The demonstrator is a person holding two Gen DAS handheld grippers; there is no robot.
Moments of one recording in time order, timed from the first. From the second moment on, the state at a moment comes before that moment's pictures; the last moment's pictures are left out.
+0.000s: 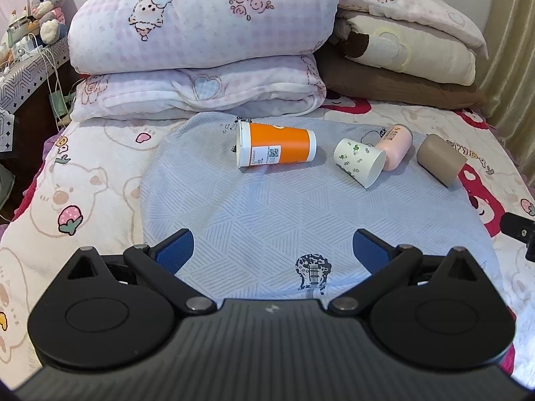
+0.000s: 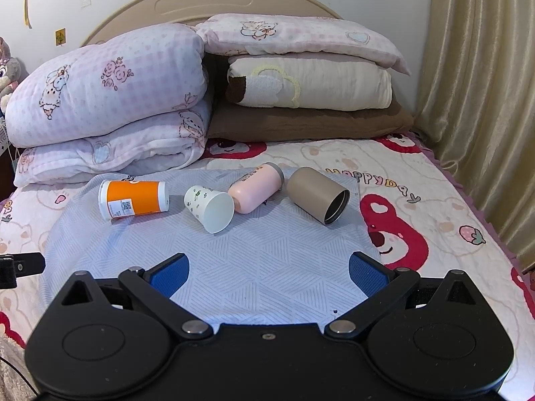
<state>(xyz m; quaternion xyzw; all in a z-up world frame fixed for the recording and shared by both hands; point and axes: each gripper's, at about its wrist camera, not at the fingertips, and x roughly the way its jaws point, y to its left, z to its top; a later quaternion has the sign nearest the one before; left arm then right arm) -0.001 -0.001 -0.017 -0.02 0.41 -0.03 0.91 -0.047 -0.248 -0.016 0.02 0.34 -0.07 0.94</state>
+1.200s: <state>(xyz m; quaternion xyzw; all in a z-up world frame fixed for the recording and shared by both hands) 0.097 -0.135 -0.004 0.16 0.37 -0.23 0.89 -0.031 -0.323 -0.003 -0.01 0.32 0.08 0.94</state>
